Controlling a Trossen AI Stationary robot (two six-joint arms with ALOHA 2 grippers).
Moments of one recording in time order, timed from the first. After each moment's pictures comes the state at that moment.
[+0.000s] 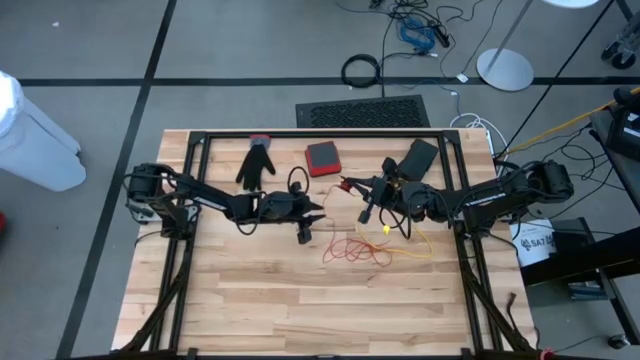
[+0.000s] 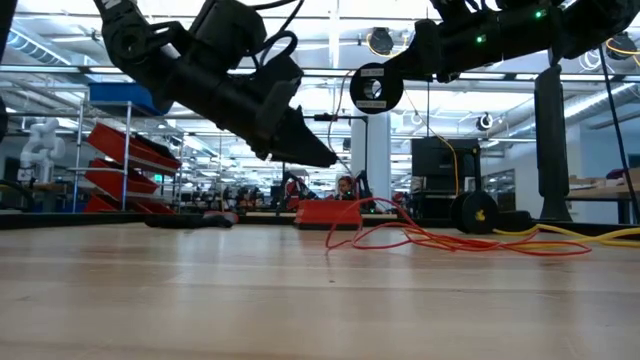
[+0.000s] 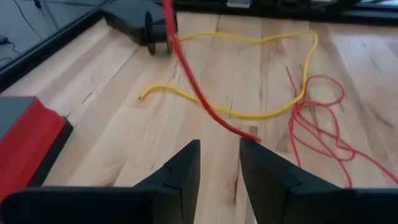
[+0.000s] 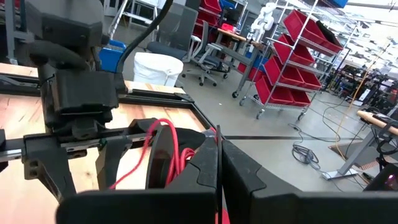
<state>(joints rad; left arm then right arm) 0.03 1.69 0.70 0.58 -0.14 -0.07 0.03 1.28 0.54 0.69 0.53 -0.26</state>
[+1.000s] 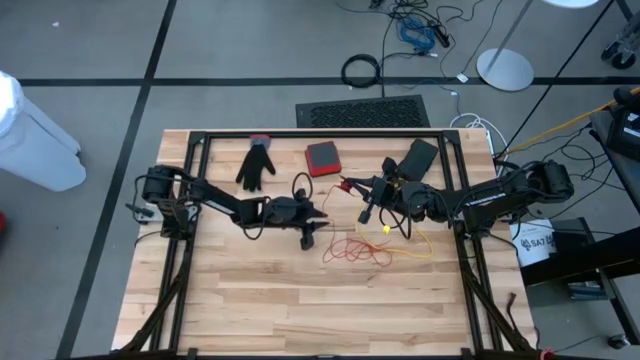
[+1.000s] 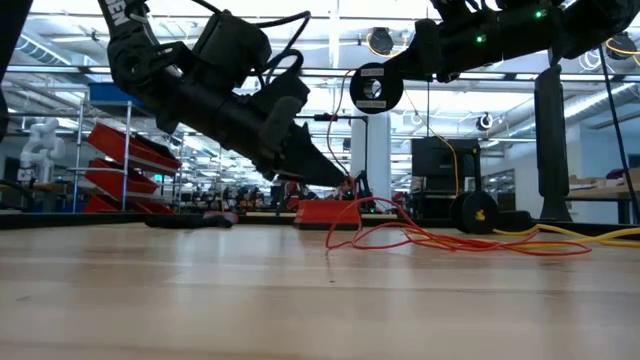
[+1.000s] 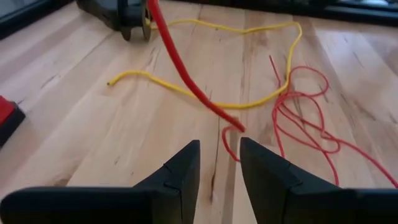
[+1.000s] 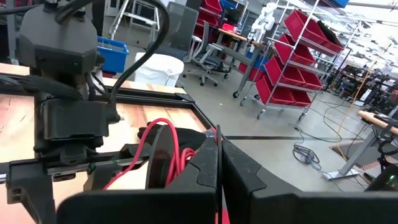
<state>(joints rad) 0.01 1.81 0.70 0.69 -0.08 -0.12 0.03 1.28 0.54 0.69 0.53 -0.25</state>
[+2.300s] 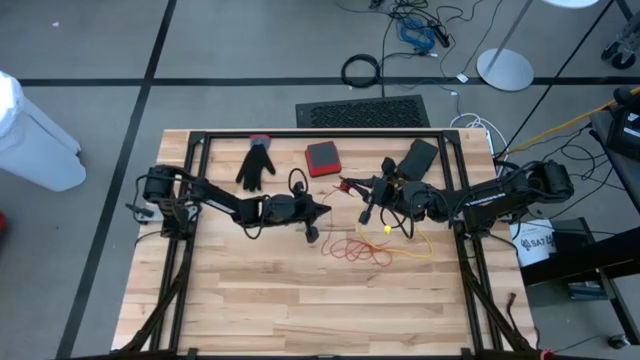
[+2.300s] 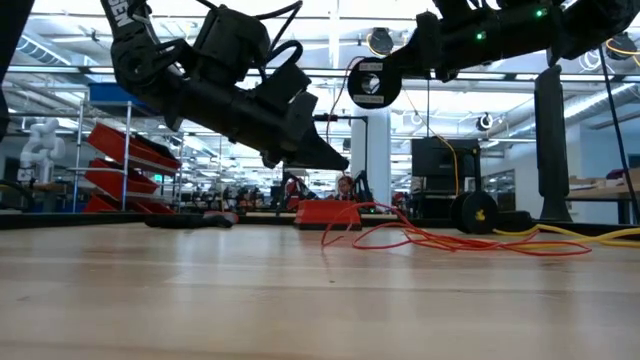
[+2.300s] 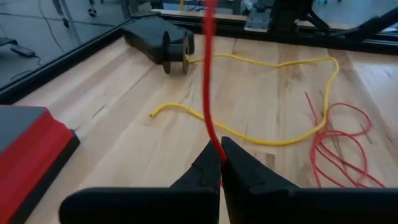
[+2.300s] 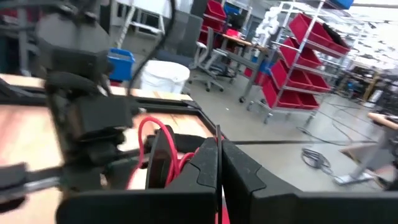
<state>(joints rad) 0.02 1.81 0.71 0.79 -0.23 -0.09 0.03 1.28 0.54 0.72 0.49 -0.23</state>
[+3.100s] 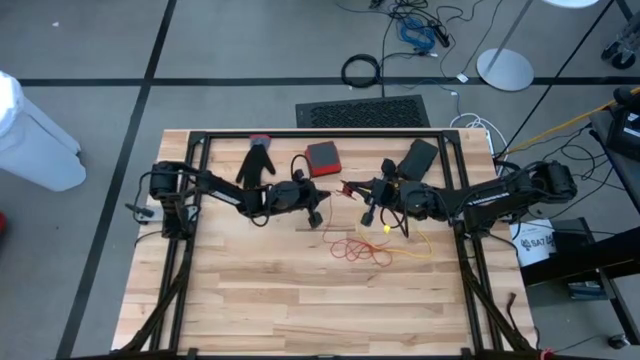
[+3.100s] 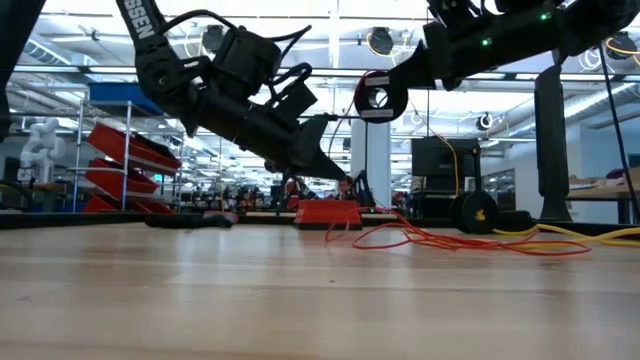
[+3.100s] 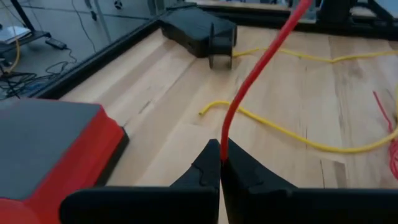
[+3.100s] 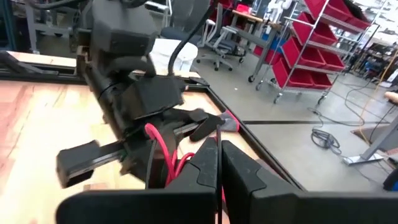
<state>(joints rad) 0.13 1.84 0.76 0.73 -0.21 -0.05 0.02 1.24 0.54 0.56 0.47 -0.16</state>
